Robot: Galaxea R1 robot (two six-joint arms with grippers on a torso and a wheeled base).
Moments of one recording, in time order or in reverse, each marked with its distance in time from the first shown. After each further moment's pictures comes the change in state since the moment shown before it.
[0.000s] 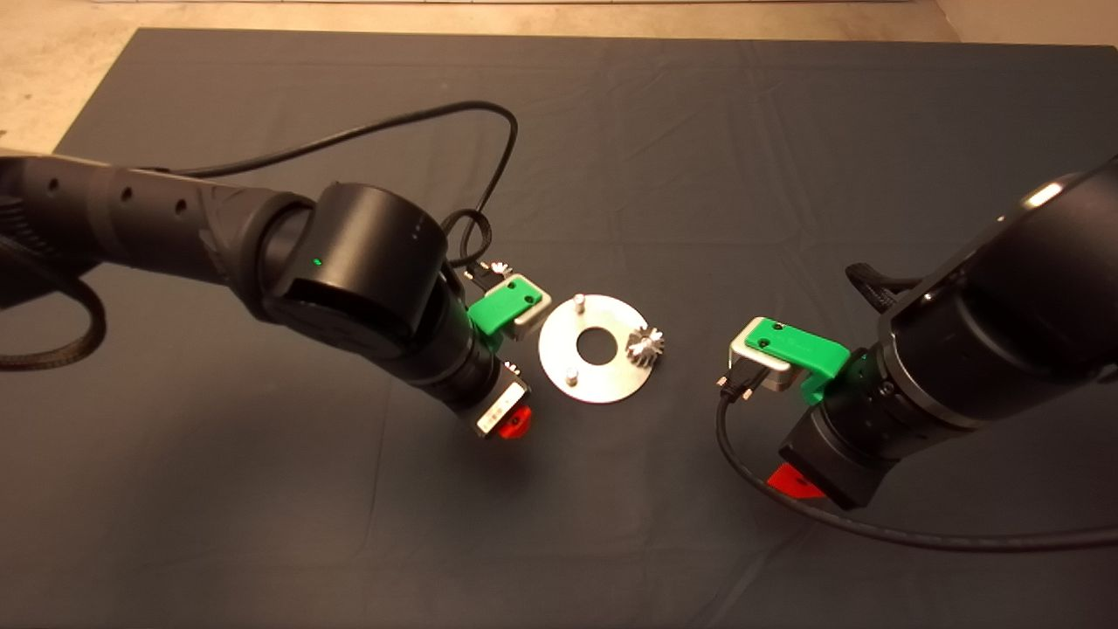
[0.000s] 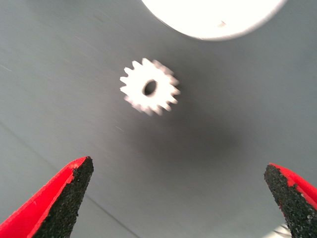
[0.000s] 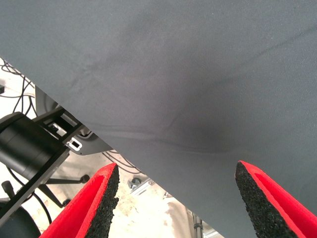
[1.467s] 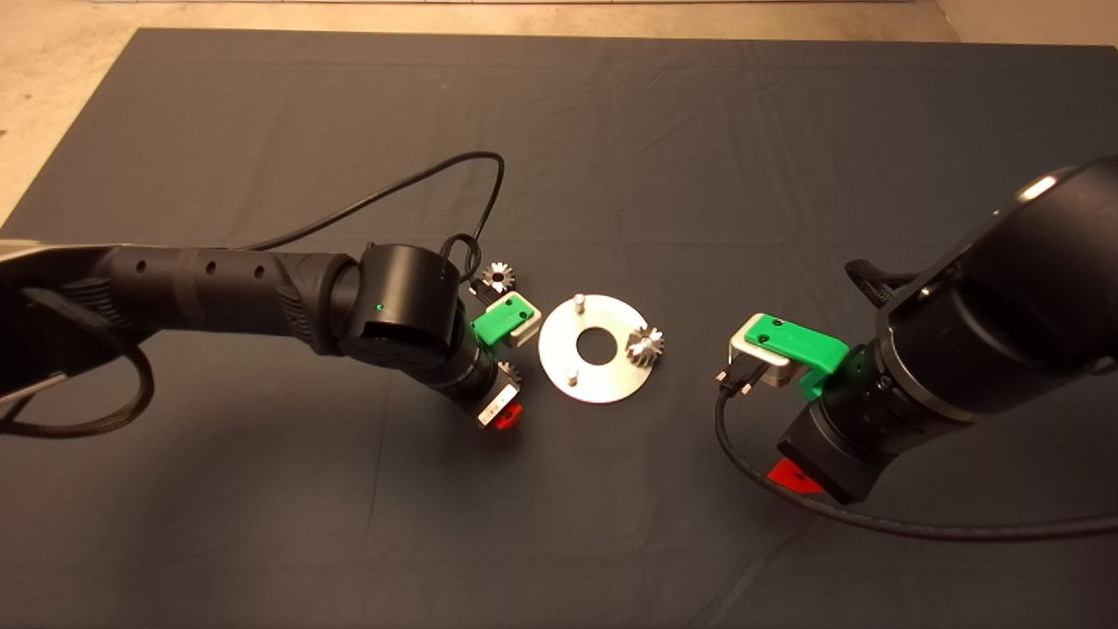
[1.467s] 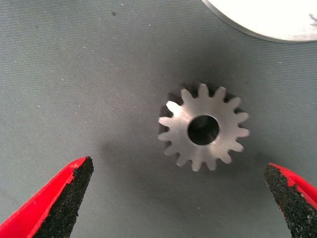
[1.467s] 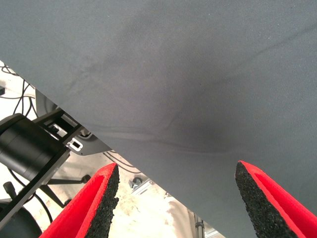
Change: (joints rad) left arm 0.179 0.003 -0.150 0.191 0.000 0.164; right arm 0.003 0.000 -0.010 0.007 0.000 0.000
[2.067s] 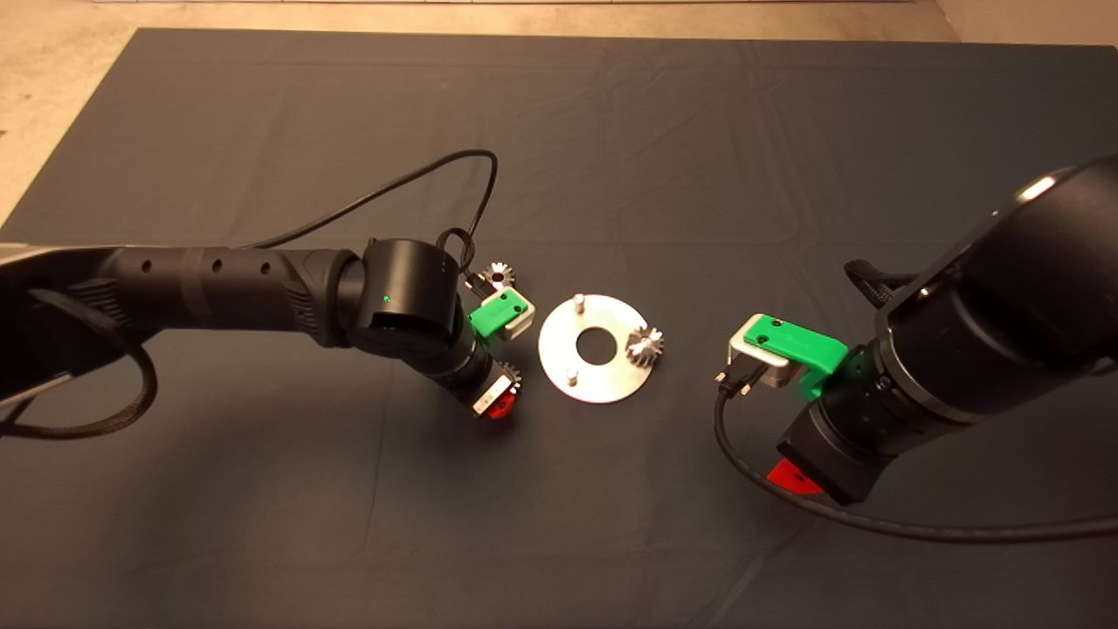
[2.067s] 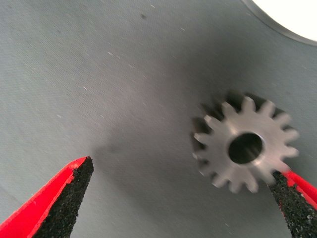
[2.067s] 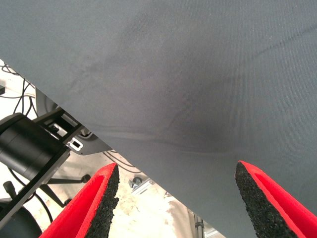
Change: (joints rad) left arm 0.008 0.003 -0.054 0.014 0.000 0.046; right arm 0.000 0.003 0.000 0.000 0.000 0.000
